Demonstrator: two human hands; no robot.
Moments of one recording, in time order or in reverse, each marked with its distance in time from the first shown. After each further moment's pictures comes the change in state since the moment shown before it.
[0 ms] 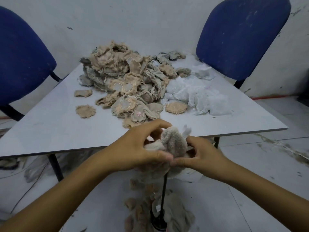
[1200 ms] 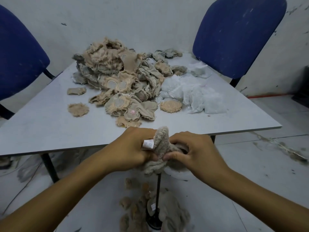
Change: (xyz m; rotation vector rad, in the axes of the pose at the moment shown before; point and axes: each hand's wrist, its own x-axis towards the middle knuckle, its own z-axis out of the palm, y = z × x) left_hand 0.008 -0.014 0.013 0.197 0.009 0.044; right_hand -0.009 -0.018 0.004 -0.312 0.198 -0.229
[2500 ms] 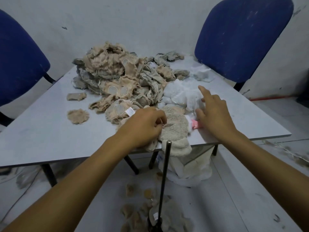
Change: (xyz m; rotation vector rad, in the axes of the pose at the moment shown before) left_hand 0.073 -0.018 -0.016 0.405 0.132 -0.134; right_hand 0.087 0.085 -0.031 -0.410 0.192 0.393
